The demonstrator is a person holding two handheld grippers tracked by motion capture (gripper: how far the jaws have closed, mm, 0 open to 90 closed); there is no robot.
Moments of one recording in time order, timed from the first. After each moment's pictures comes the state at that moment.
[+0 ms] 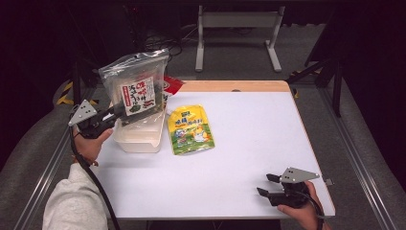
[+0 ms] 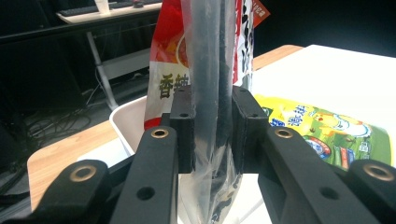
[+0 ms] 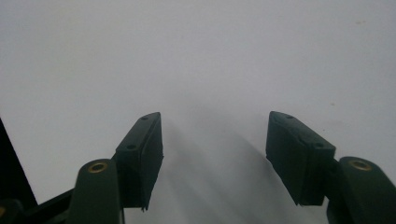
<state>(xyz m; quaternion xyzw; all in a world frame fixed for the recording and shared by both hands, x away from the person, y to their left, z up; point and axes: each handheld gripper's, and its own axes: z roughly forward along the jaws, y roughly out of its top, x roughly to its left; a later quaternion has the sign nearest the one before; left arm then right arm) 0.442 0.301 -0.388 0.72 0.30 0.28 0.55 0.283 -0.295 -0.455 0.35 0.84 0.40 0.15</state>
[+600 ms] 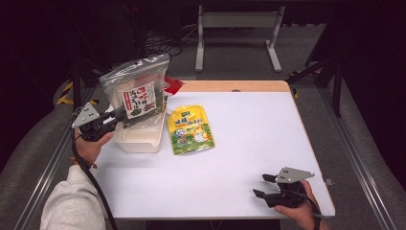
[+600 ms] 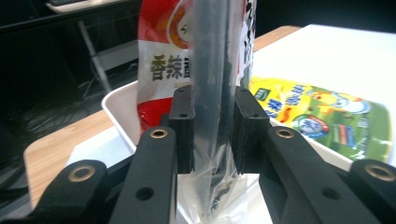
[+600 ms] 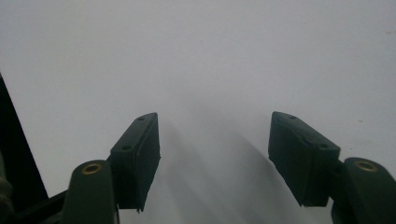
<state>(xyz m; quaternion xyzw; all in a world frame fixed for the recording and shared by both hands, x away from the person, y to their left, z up) 0.442 0.298 -0.394 0.75 0.29 0.29 0.52 0.286 -0.286 -0.454 0.33 0.85 0.40 0.14</state>
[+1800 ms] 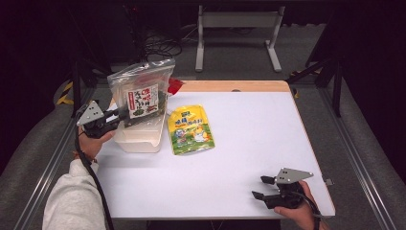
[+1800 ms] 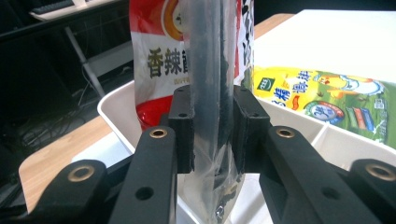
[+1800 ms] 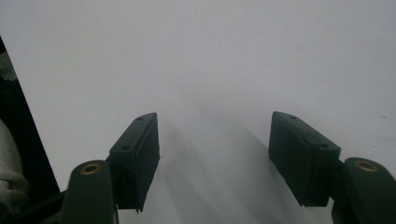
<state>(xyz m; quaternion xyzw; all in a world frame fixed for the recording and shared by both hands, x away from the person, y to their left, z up) 0.460 0.303 -0.408 0.77 0.25 0.28 0.52 0.285 -0.285 -0.458 0.32 0.85 0.40 0.12</state>
